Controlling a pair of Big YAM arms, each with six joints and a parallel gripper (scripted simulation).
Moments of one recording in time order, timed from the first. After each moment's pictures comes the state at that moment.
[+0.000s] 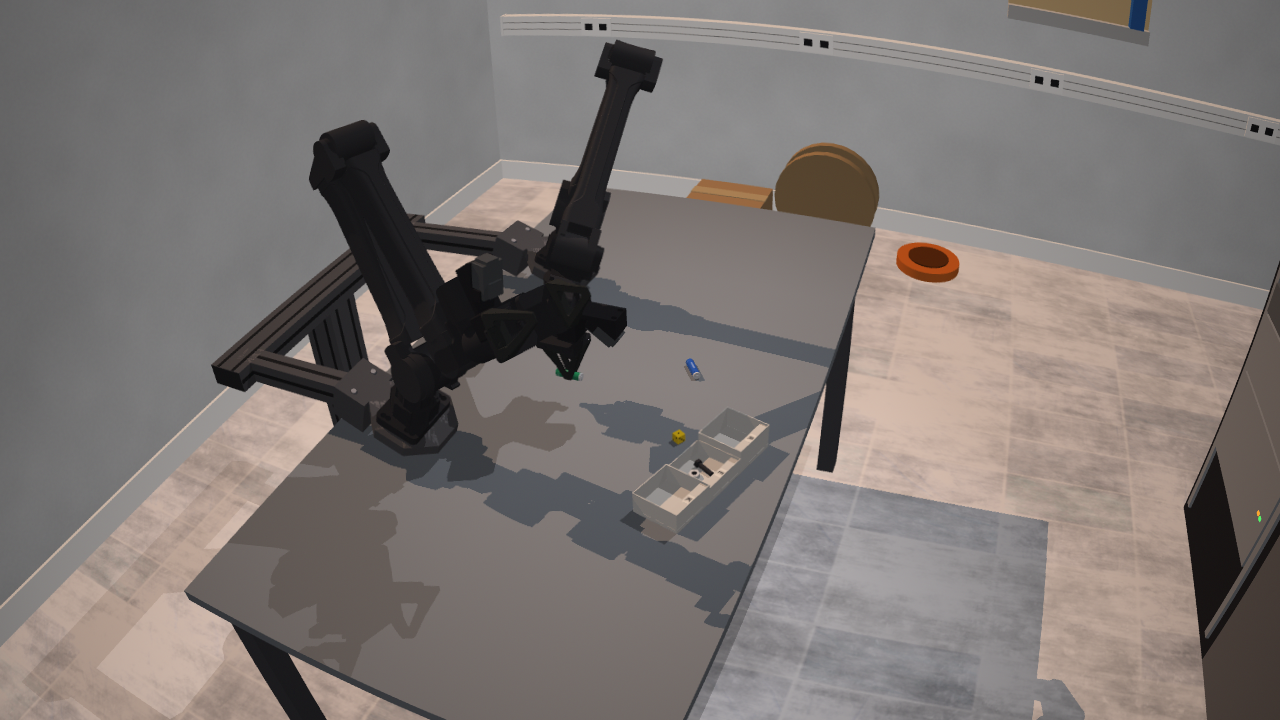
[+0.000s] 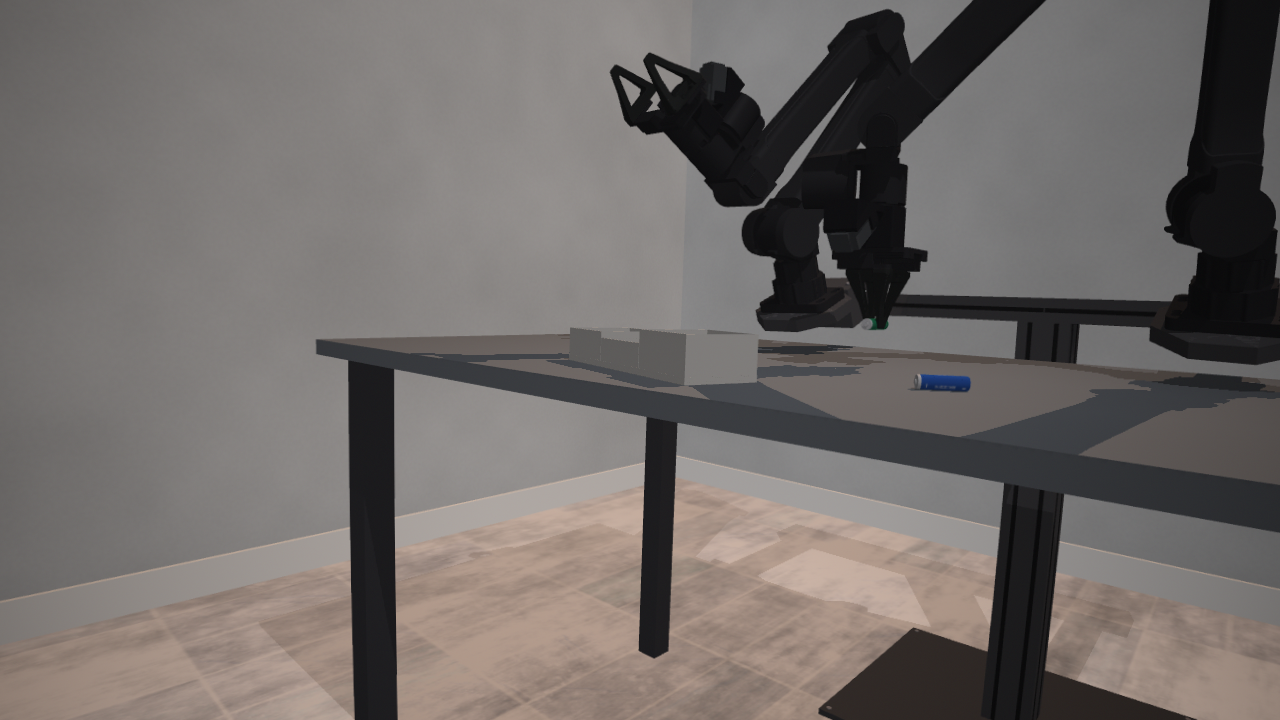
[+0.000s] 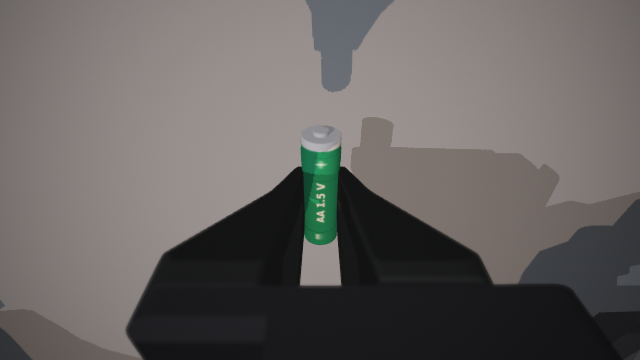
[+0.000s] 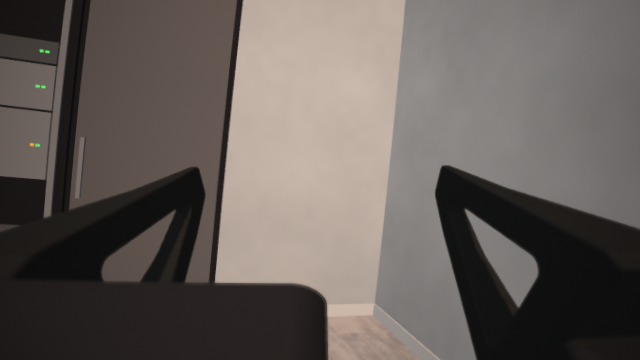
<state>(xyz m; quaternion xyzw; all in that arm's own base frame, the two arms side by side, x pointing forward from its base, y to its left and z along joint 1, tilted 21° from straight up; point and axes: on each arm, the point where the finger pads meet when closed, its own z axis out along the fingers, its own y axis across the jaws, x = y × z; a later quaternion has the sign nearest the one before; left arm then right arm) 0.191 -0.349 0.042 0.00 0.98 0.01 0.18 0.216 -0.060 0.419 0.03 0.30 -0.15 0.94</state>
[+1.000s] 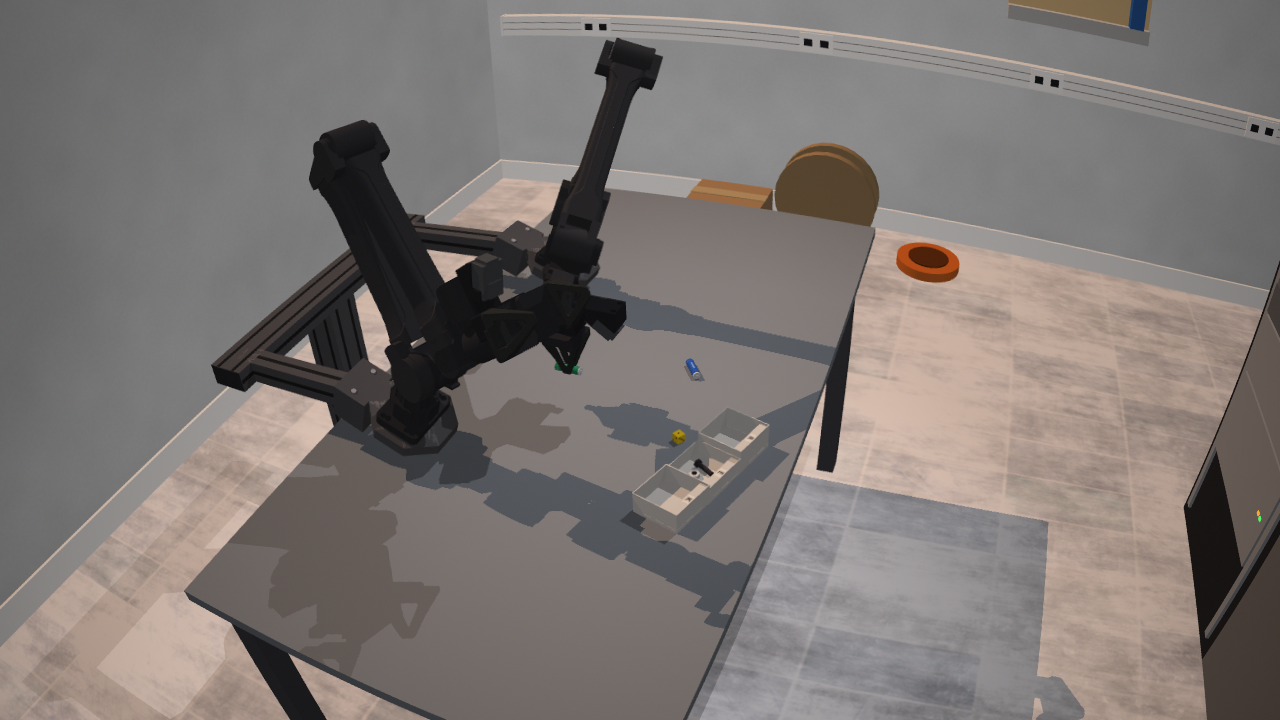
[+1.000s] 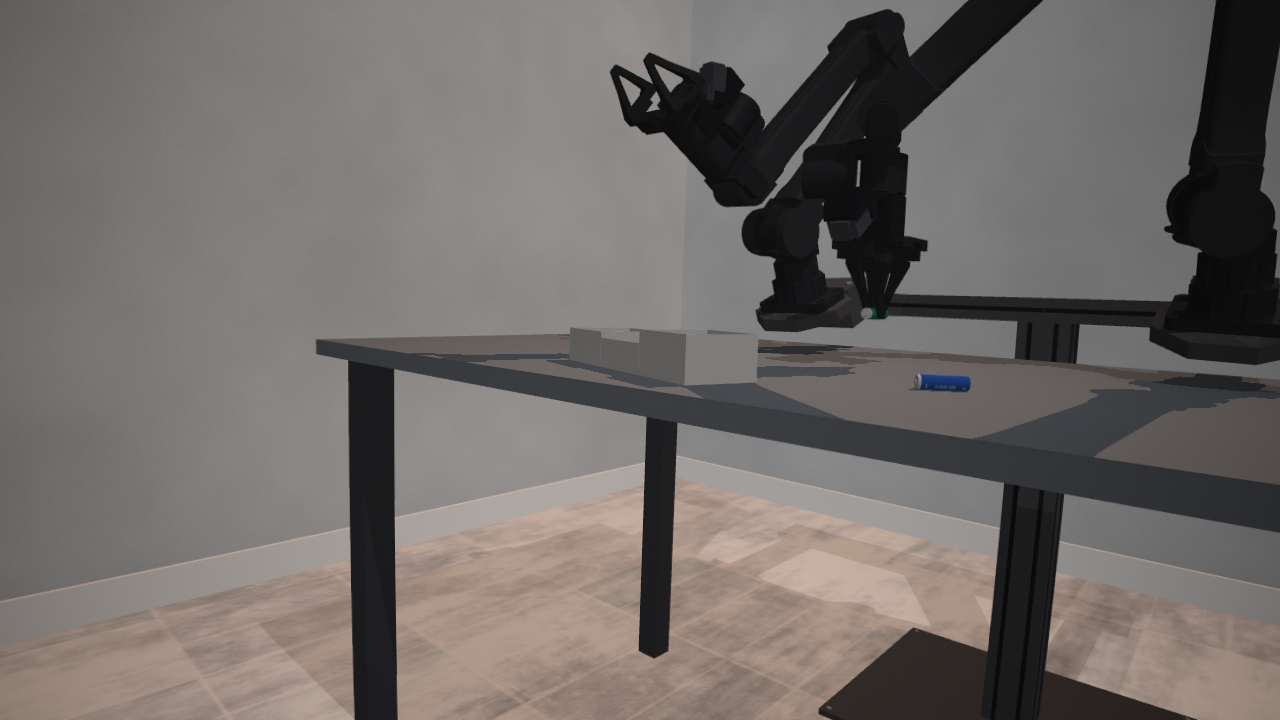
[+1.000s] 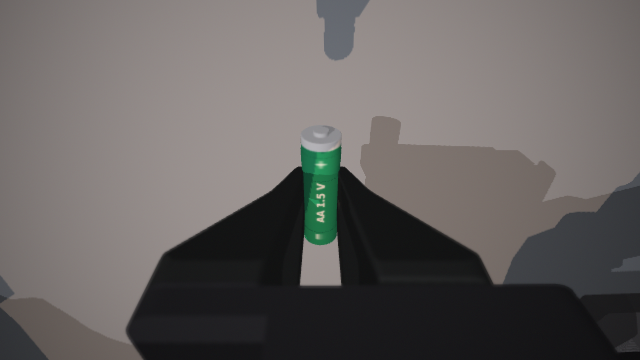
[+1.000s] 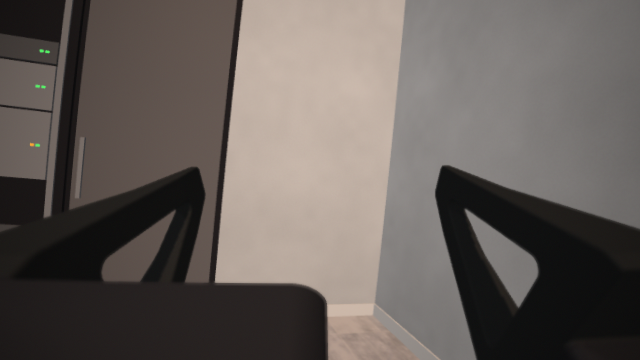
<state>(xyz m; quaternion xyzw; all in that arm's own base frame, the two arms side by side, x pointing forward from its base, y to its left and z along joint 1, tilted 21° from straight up) 0.186 -0.350 0.055 0.00 0.98 0.01 0.18 0.216 -0.060 0.419 0.03 0.30 -0.15 0.94</state>
